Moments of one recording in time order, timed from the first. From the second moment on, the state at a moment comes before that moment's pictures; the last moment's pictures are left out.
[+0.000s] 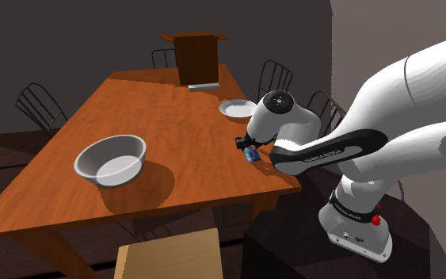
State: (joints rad) arm -0.45 -0.74 0.93 -3.01 0.15 2.79 0.98
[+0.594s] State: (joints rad) arm -0.42 -0.78 0.88 -3.00 0.15 2.73 0.95
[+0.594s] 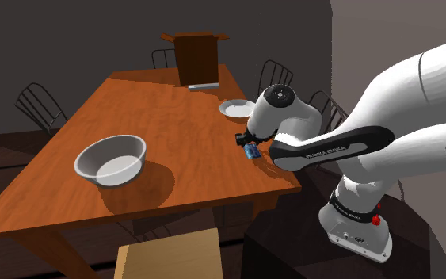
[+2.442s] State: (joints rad) arm -0.95 -0.39 0.89 -2.54 -0.16 2.75 0.81
